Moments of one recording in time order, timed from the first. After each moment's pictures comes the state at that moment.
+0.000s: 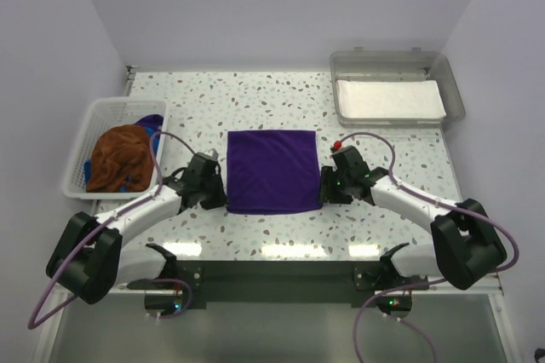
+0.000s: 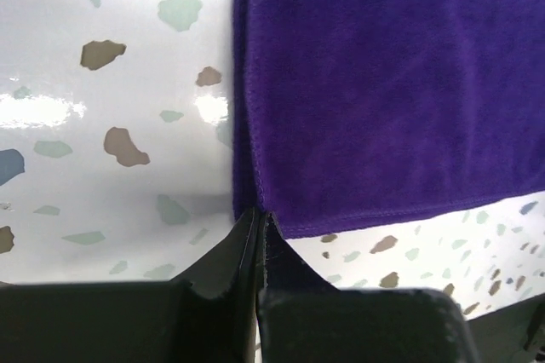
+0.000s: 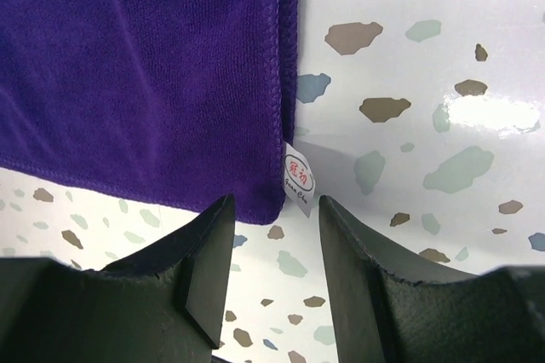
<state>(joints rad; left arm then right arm) -0.48 1.23 0.52 -0.31 0.06 -0.71 0.52 1.33 0.64 -0.37 -0.07 0.57</state>
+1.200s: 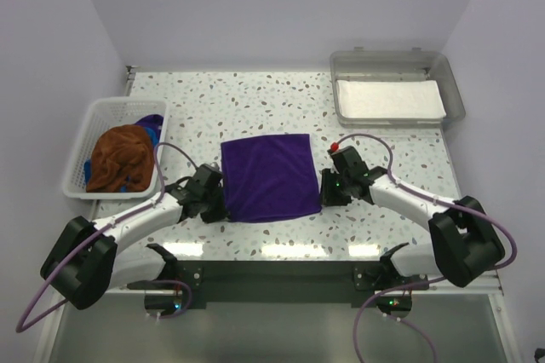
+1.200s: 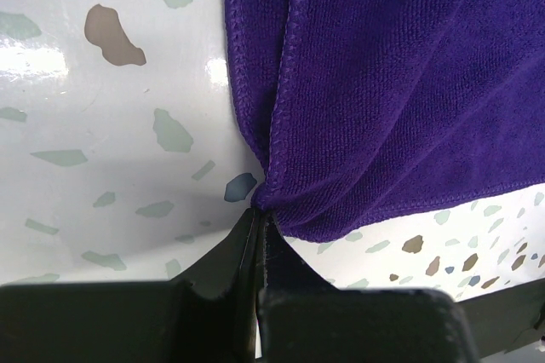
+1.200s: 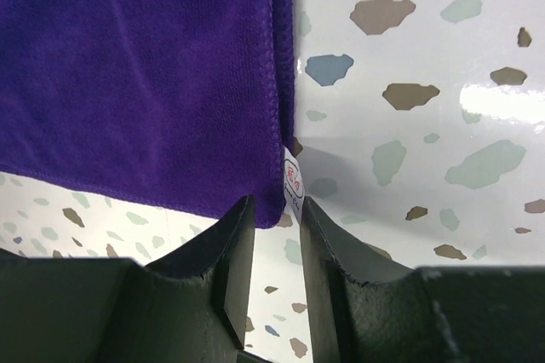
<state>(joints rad) -0.58 1.18 0.49 -0.43 0.03 -0.83 0.52 1.33 0.65 -0.39 -0.13 0.55</state>
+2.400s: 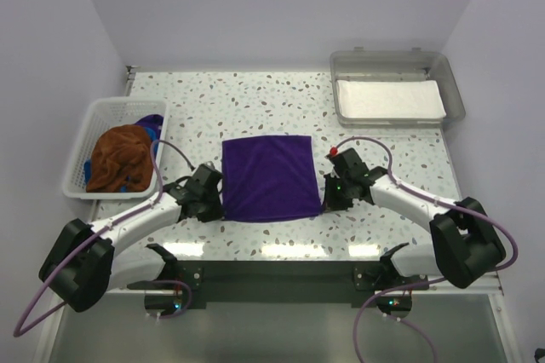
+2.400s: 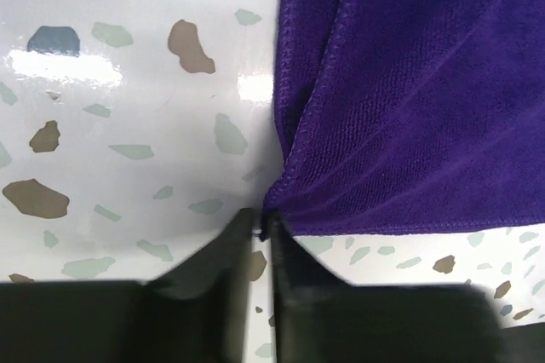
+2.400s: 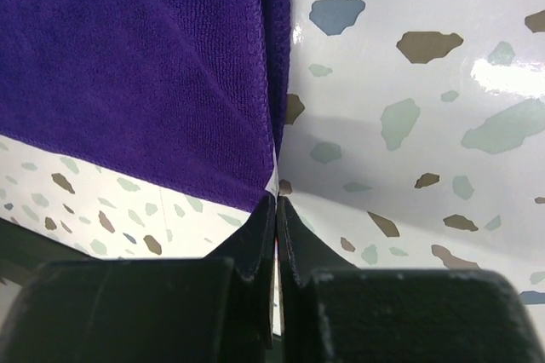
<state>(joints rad) -0.58 1.16 0.51 -0.50 -0.08 -0.82 0.52 1.33 0.65 -0.47 -0.18 0.53</state>
